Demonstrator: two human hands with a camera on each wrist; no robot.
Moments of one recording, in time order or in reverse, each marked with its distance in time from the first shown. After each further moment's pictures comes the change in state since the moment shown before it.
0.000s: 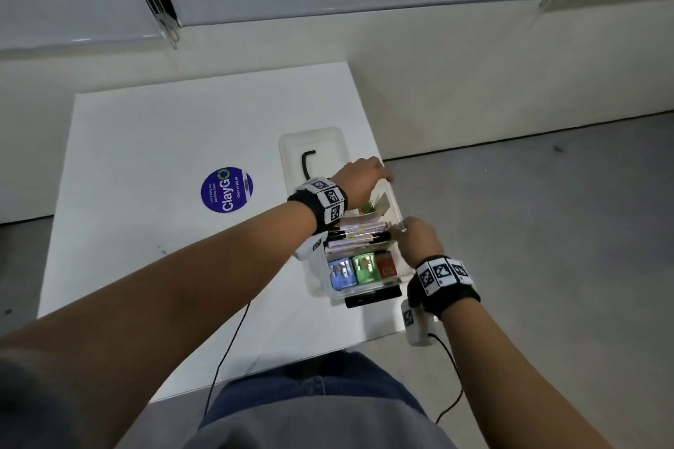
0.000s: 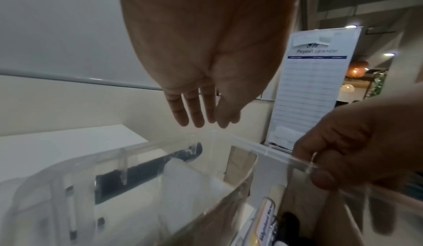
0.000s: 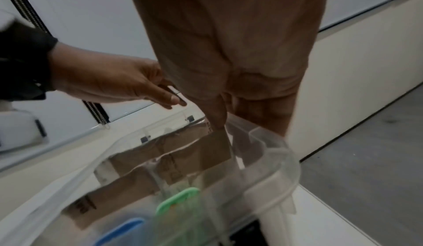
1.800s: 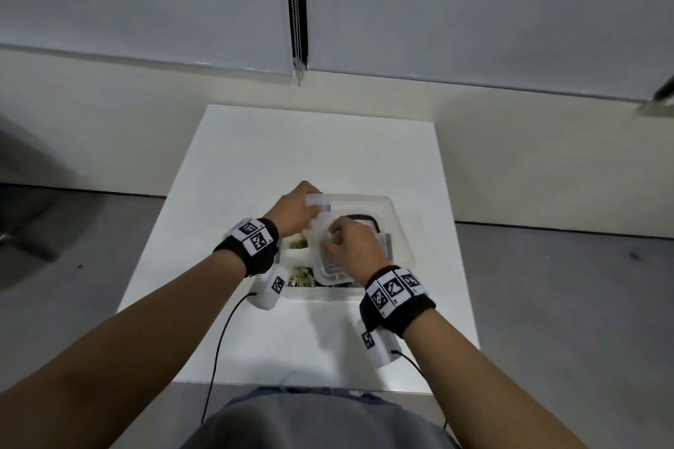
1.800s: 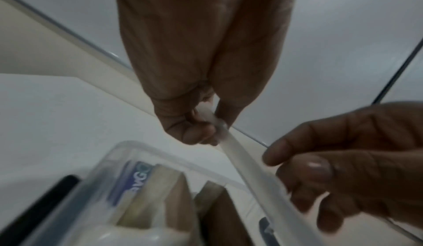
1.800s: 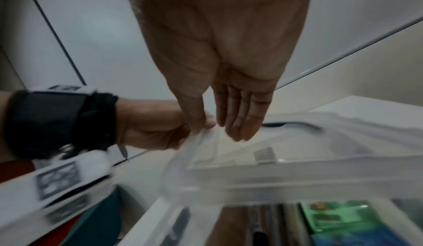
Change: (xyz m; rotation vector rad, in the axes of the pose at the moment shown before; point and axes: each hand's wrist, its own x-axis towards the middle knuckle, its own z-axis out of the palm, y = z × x) left_hand -0.225 -0.128 -0.048 -0.757 0.377 -0.685; right_hand -0.082 -0.204 0.071 0.060 -0.155 -0.662
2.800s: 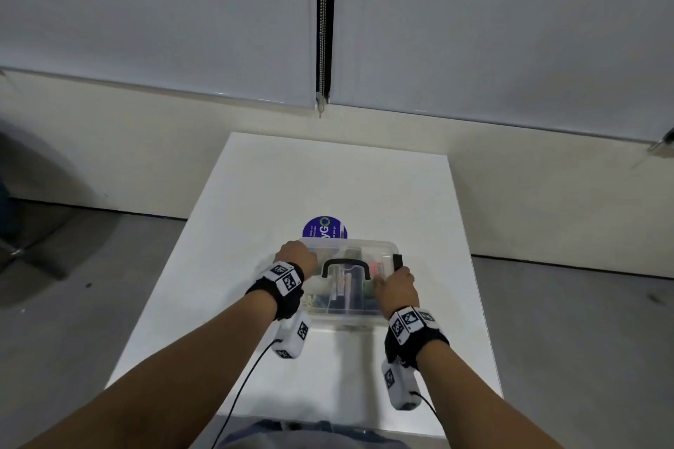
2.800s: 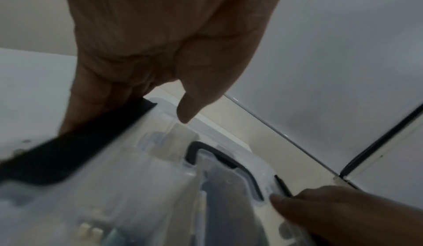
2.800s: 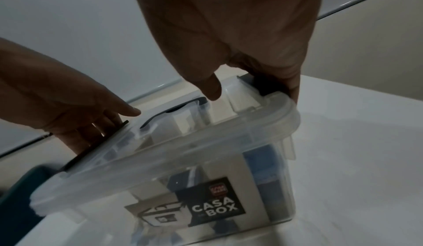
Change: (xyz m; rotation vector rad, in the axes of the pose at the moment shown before) left_hand -0.004 -0.044 0.013 0.424 0.109 -0.392; right_hand 0.010 0.051 0.029 -0.053 0.117 0.513
